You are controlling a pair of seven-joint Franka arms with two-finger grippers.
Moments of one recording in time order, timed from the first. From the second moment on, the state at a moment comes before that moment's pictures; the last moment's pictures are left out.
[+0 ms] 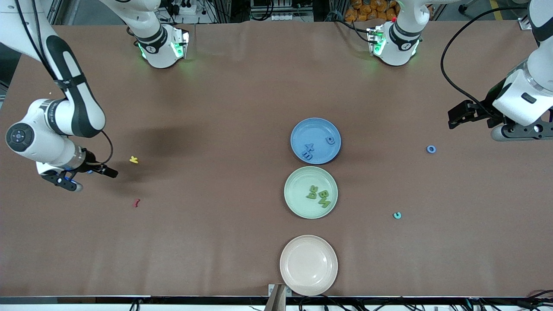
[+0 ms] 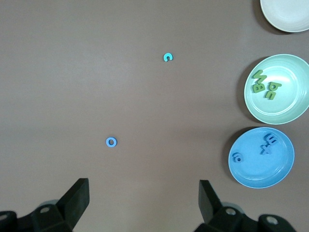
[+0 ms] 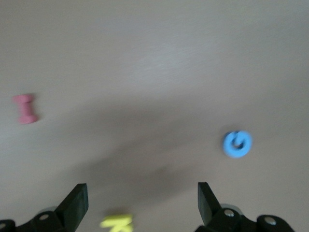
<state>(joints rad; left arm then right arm) -0.02 0.08 -0.12 -1.53 0.02 1.58 -0.15 -0.30 0.39 0.10 -2.06 -0.12 2.42 0.28</state>
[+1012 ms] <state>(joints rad) -0.02 0.08 -0.12 -1.53 0.02 1.58 -0.15 -0.44 0.50 0.06 -2.08 -0.12 2.61 -0.30</state>
